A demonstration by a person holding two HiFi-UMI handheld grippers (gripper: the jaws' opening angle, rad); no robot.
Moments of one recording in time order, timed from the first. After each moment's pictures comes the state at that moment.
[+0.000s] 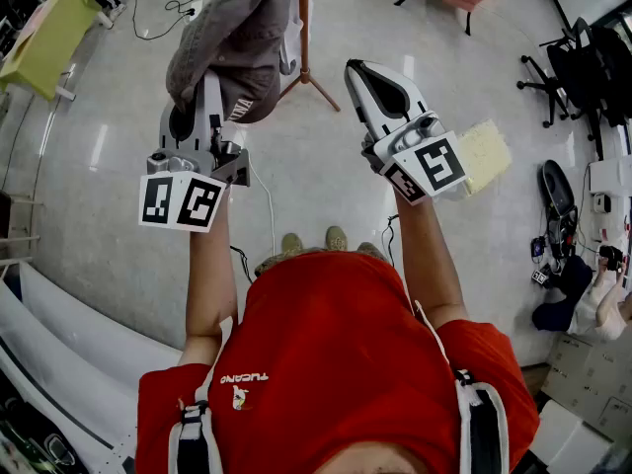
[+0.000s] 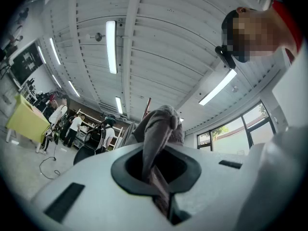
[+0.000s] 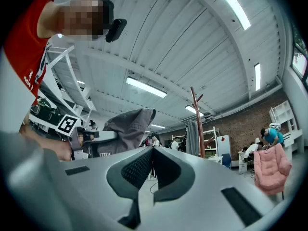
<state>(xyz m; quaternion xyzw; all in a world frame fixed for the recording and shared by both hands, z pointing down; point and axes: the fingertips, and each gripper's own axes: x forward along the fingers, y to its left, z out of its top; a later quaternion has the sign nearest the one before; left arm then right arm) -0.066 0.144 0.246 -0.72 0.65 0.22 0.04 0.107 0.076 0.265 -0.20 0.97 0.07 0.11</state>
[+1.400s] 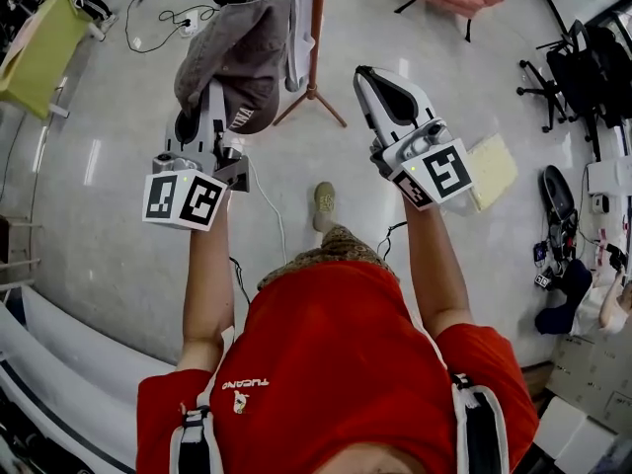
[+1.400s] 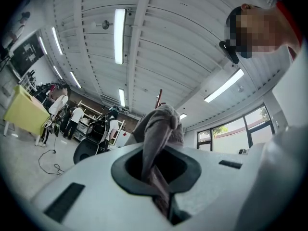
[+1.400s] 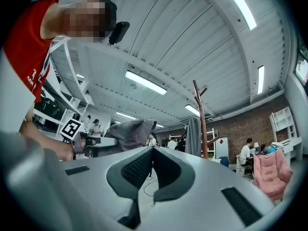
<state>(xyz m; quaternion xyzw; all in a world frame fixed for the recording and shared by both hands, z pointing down) -0.168 0.072 0.281 -0.73 0.65 0.21 0.00 0.025 0.018 0.269 -0.21 0.97 0.09 0.10</state>
